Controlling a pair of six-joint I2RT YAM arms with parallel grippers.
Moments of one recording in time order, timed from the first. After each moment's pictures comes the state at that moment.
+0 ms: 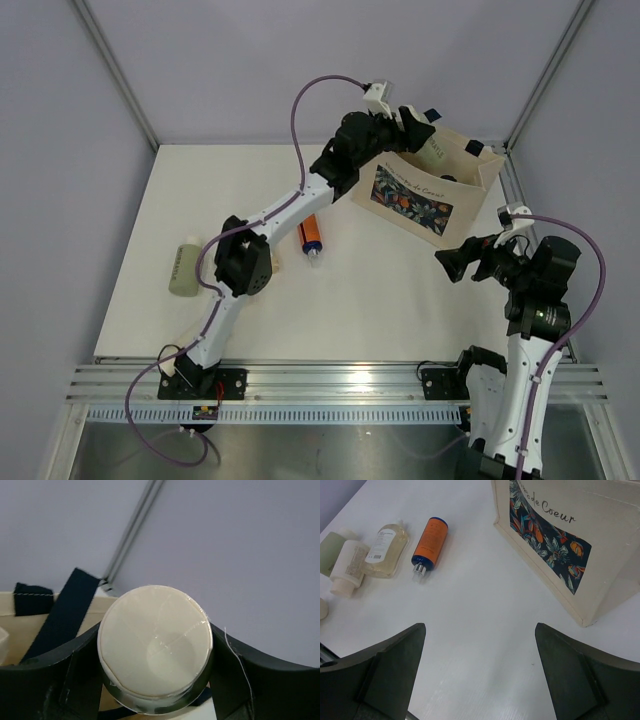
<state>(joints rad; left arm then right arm) -0.72 2.30 2.24 0.24 0.18 -0.59 -0.37 0.61 0.80 -0.60 -0.86 -0.08</state>
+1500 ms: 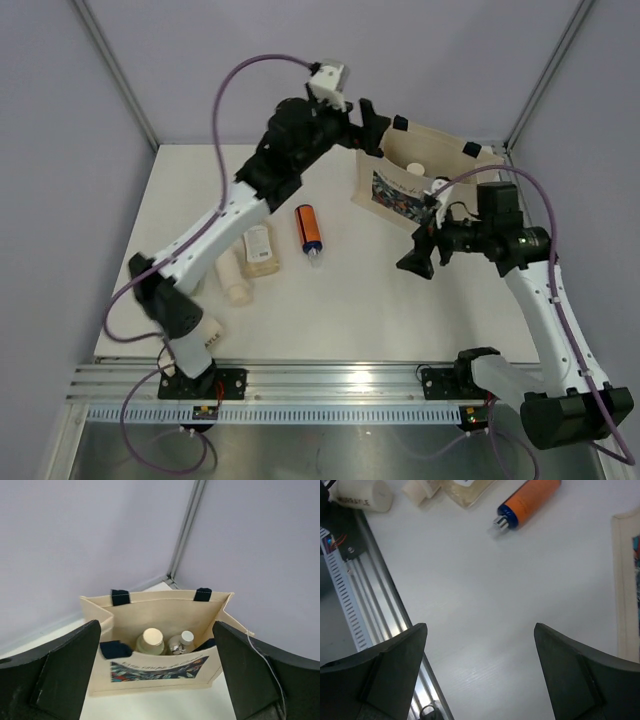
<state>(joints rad) -0.73 1.82 1.92 -0.05 0.02 -0.24 0.10 1.02 1.13 -0.89 -0.87 -0.47</state>
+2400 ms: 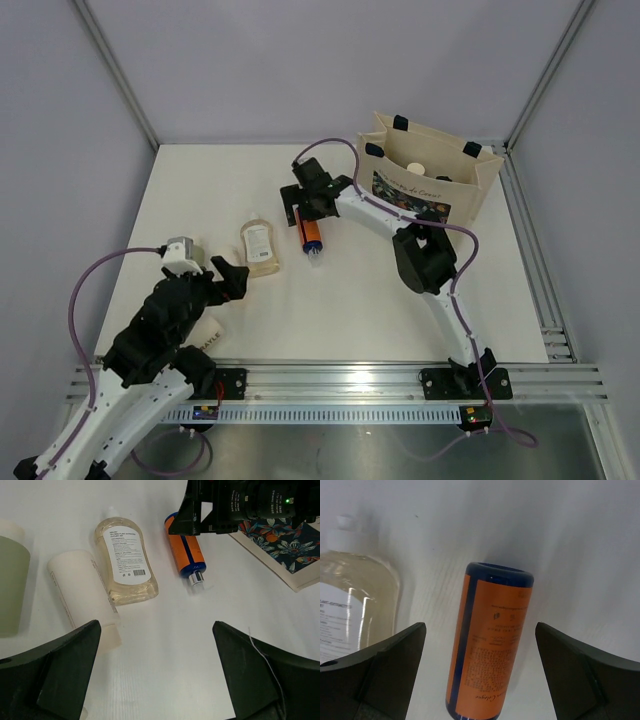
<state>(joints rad) -0.61 0.31 0.61 -0.64 -0.35 -0.56 0.71 2.32 2.00 -0.54 0.07 0.34</state>
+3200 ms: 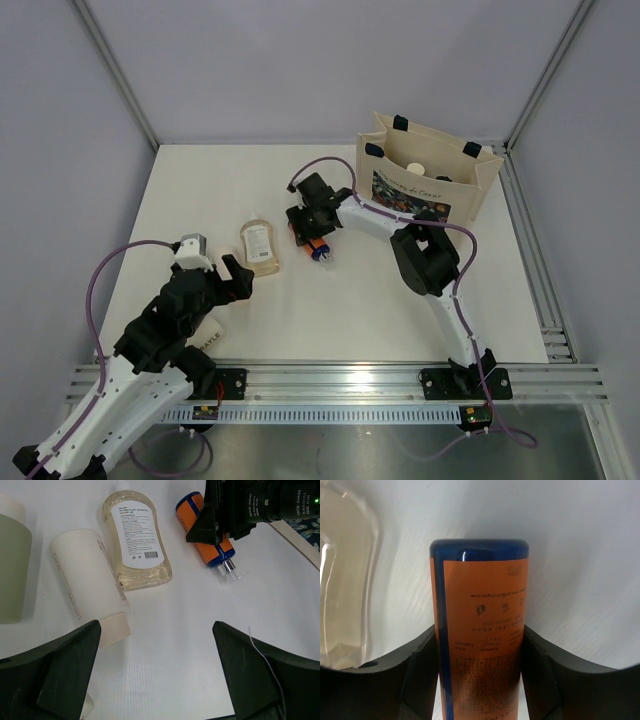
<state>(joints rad) -0.60 0.41 0.59 -0.66 -0.35 -0.57 0.72 2.31 1.83 -0.48 -0.03 0.25</state>
